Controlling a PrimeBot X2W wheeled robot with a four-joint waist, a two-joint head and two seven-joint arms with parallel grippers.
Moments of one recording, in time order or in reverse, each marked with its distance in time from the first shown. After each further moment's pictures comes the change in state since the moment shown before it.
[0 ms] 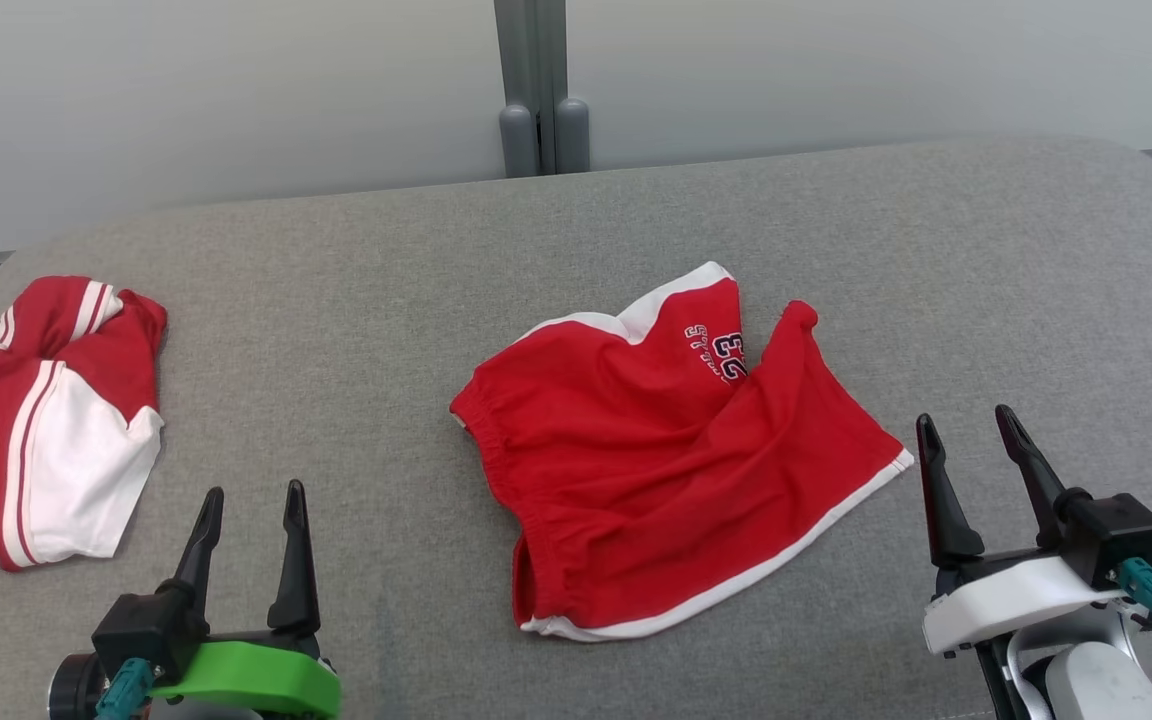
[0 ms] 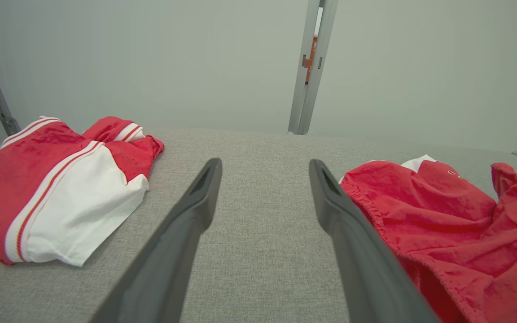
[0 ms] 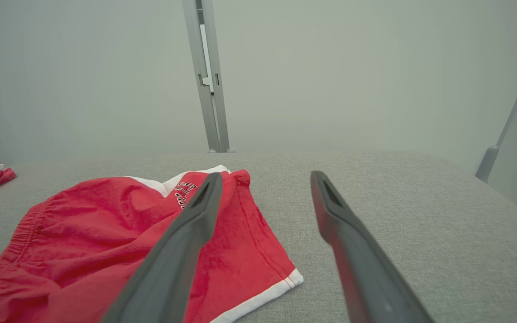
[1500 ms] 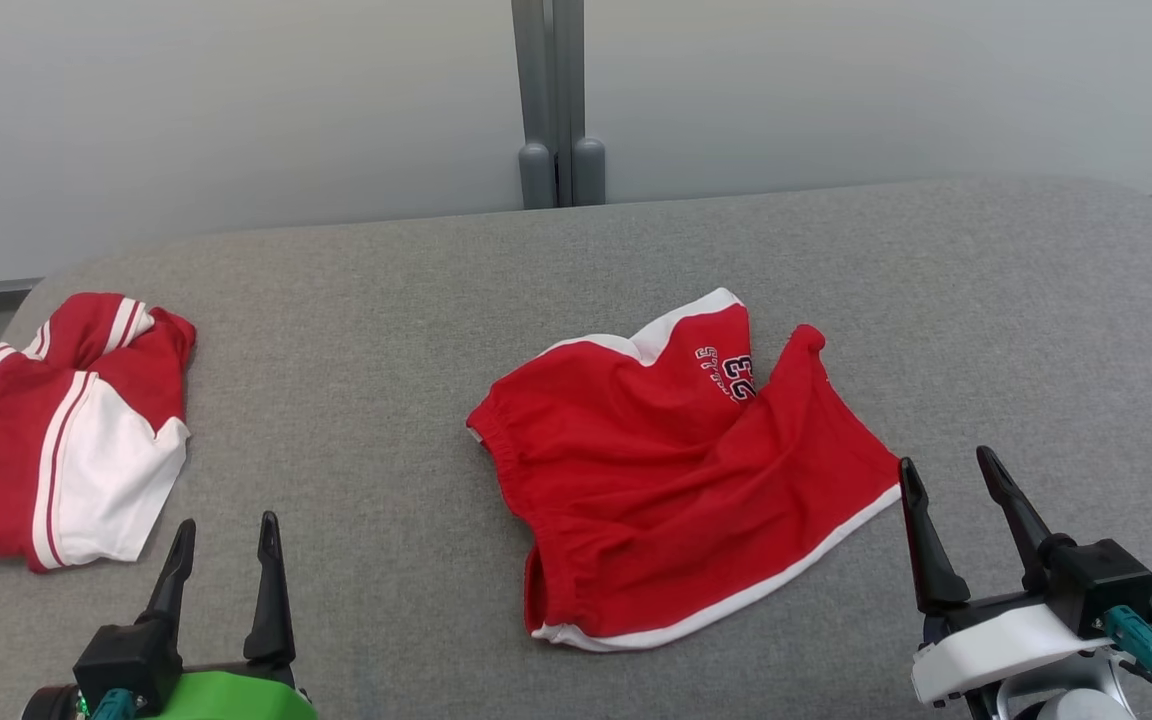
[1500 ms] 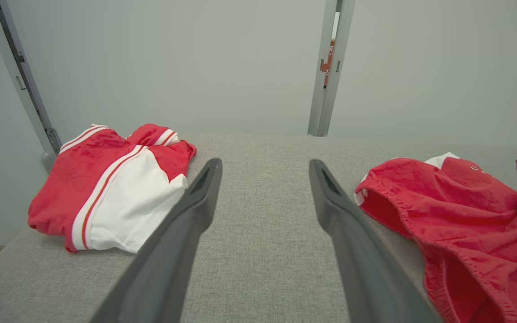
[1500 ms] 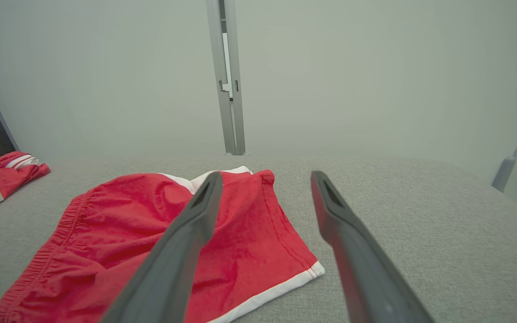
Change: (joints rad) left arm 0.051 0.000 0.058 -0.011 0.062 -0.005 0.000; right arm 0.098 0.015 0.026 -0.077 -0.019 0.000 0.000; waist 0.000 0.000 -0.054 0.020
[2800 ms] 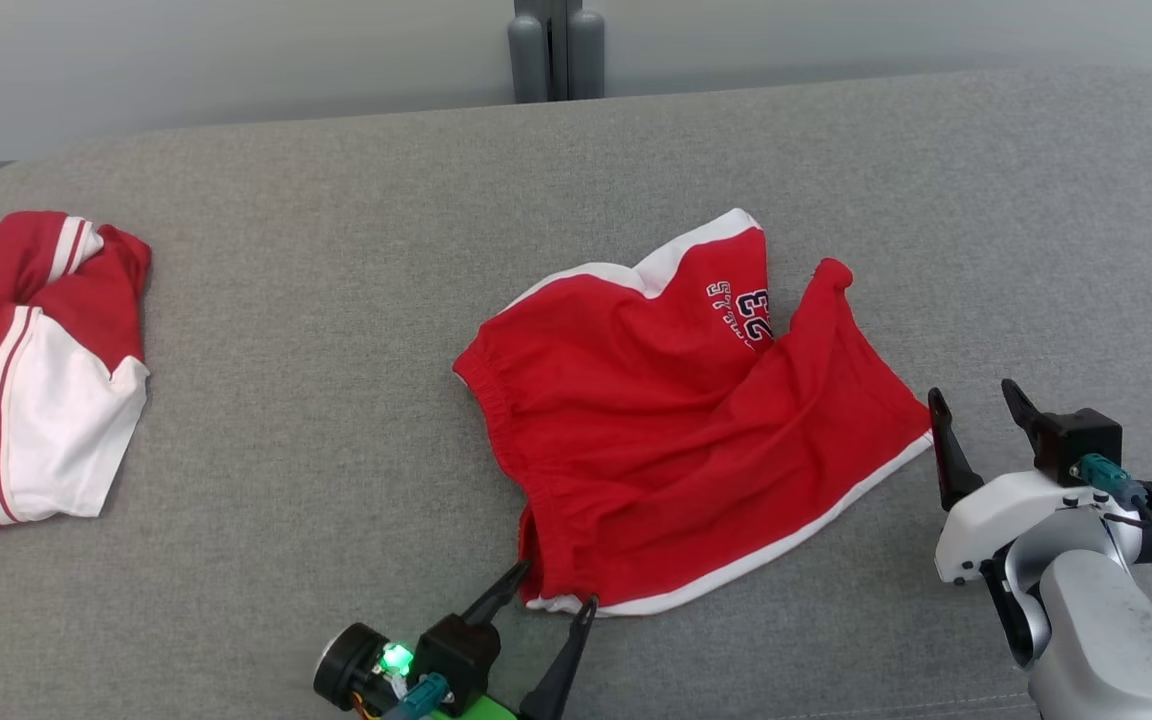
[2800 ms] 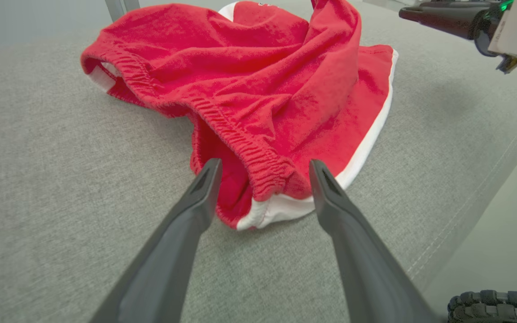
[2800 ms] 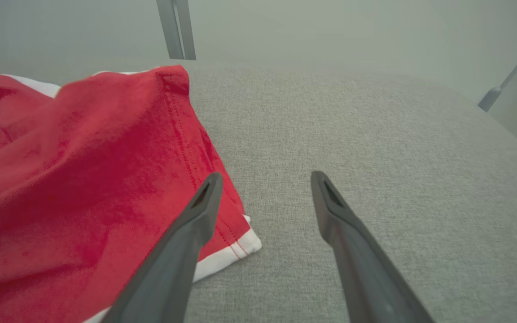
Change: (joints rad) left arm -0.157 0.063 -0.638 0.213 -0.055 -0.010 0.000; right arm -0.386 -0.063 -0.038 0.558 -0.049 0.000 0.000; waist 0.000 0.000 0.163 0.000
